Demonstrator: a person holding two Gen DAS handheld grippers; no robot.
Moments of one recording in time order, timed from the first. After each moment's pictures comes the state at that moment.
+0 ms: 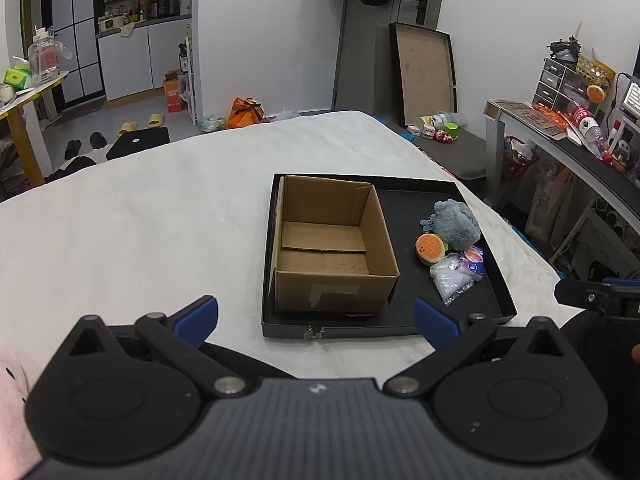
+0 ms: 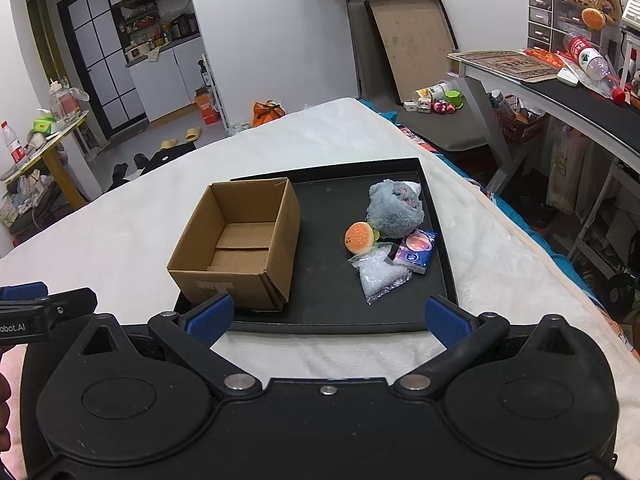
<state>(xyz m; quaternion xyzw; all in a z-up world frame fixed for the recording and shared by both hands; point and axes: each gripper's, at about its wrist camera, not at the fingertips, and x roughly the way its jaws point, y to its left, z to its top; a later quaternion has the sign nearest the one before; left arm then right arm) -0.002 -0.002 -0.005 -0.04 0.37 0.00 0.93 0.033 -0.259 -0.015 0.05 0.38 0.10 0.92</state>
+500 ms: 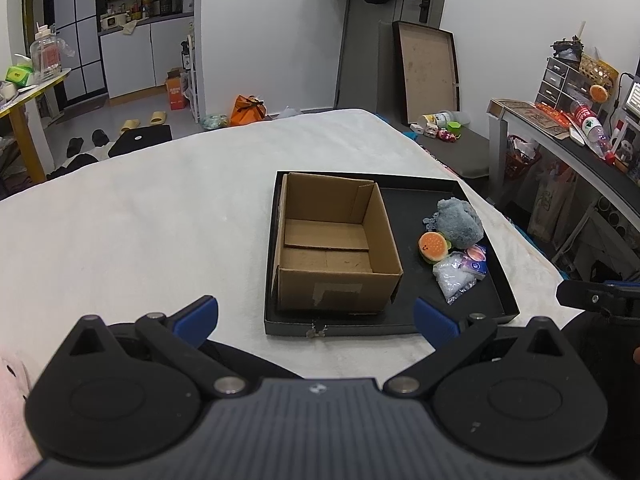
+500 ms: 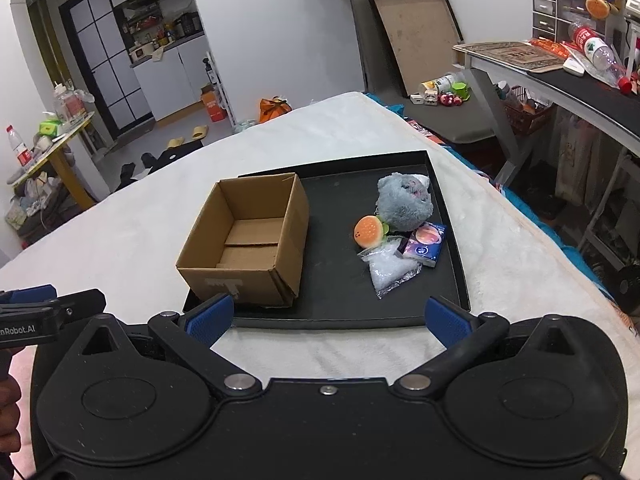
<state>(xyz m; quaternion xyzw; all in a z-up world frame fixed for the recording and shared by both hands) 0.000 -0.001 -0.004 -0.04 0.38 0.00 0.93 0.034 -0.260 -0.015 0.06 0.39 0.11 0.91</state>
